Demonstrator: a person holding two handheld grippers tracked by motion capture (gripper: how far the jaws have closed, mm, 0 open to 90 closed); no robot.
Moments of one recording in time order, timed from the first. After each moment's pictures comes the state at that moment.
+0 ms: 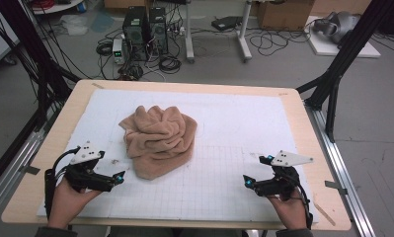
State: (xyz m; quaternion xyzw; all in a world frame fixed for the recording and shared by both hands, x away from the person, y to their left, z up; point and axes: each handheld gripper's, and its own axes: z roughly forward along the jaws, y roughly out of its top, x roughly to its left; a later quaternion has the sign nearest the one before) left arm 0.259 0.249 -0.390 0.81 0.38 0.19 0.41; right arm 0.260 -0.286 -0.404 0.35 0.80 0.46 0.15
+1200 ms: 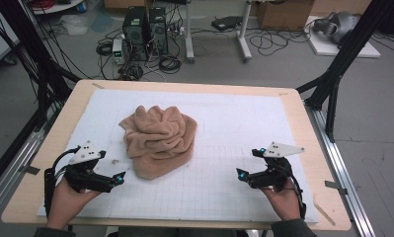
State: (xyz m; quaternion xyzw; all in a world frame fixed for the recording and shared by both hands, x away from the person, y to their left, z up) left arm 0.257 0.248 -0.384 0.81 0.37 0.18 0.41; right arm 0.280 -0.268 -0.394 0.33 0.81 0.46 0.14
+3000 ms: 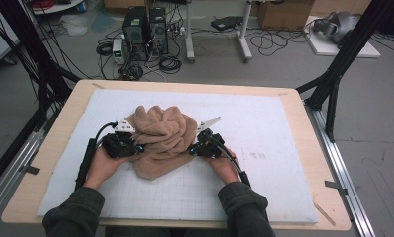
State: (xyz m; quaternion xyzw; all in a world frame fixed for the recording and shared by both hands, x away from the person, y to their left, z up) left arm 0.361 0.200 -0.412 0.86 0.35 0.14 0.36; right arm 0.393 -0.114 -0.439 0.27 0.89 0.38 0.04
